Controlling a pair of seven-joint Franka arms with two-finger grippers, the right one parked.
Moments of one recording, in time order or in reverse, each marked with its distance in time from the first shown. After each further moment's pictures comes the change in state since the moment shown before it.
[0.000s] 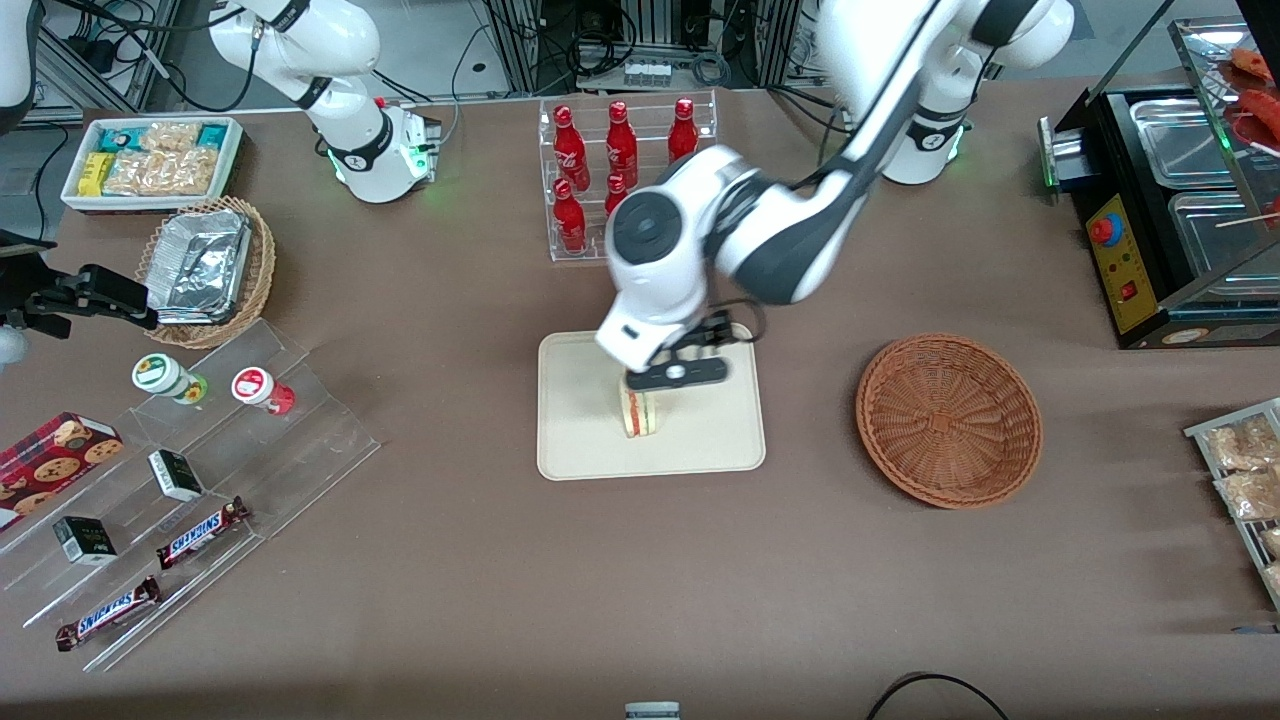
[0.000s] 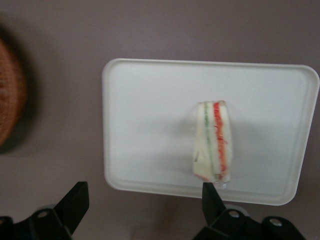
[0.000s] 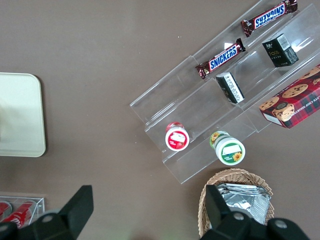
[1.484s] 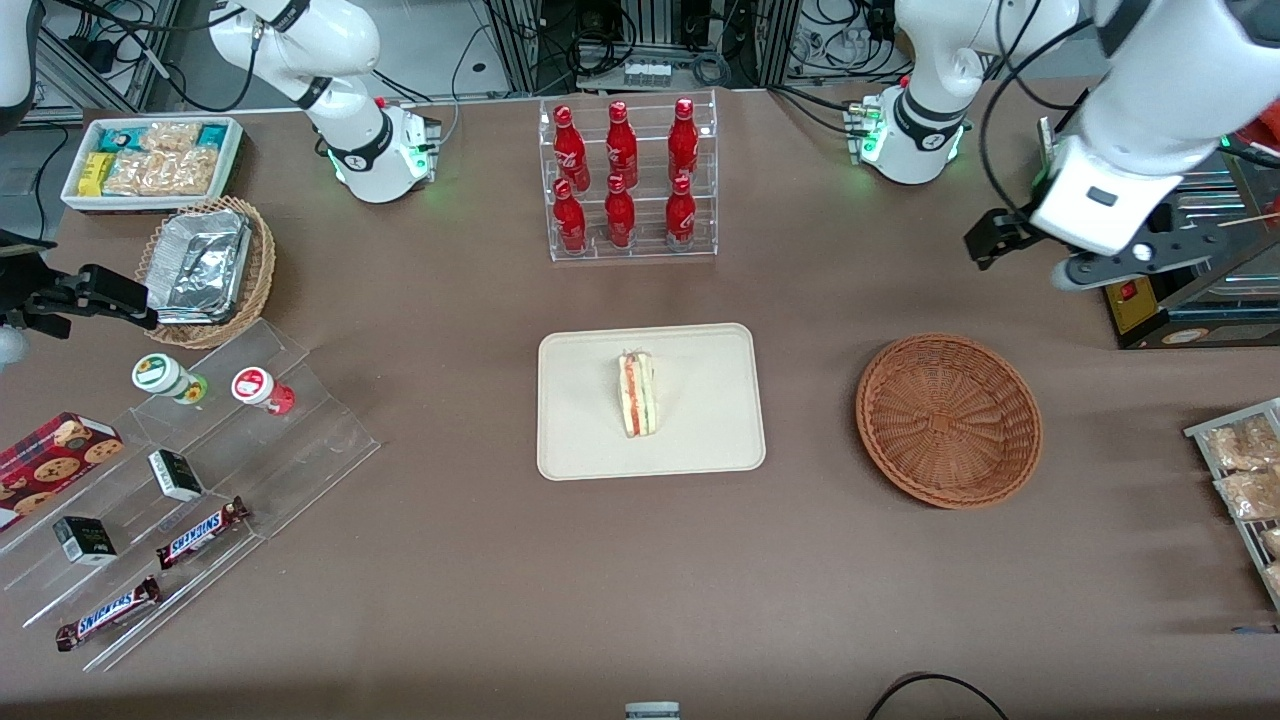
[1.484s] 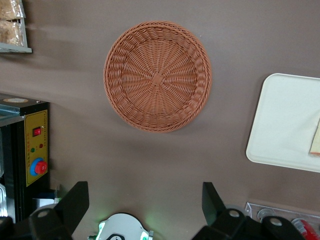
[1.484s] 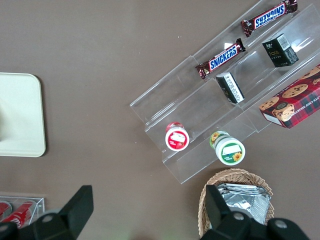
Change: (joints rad) arm 0.281 -0.578 0.227 -0.331 -0.018 -0.250 0.484
